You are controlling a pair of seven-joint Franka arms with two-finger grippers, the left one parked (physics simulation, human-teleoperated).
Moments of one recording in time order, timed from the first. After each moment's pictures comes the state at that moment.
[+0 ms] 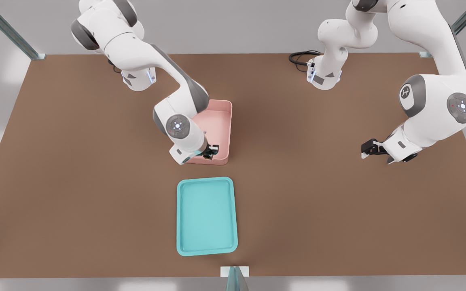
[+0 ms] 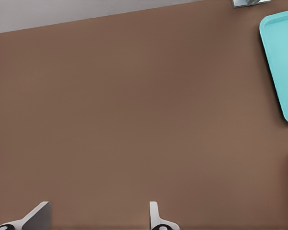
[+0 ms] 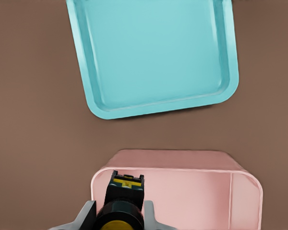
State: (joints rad) arm 0.37 0.52 0.29 -1.44 0.06 1.92 0.68
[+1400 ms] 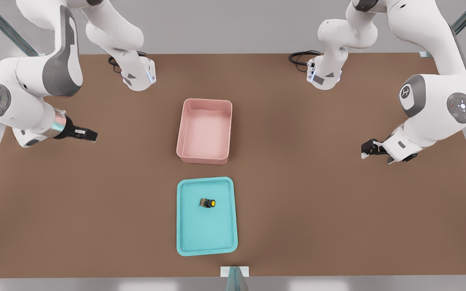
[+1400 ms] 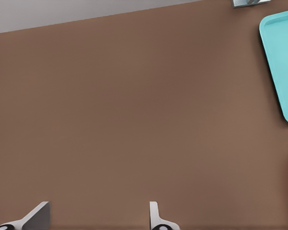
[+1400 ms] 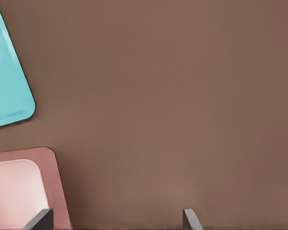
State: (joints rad) arm -0.20 0.11 0.28 -1.55 -0.01 1.46 0.25
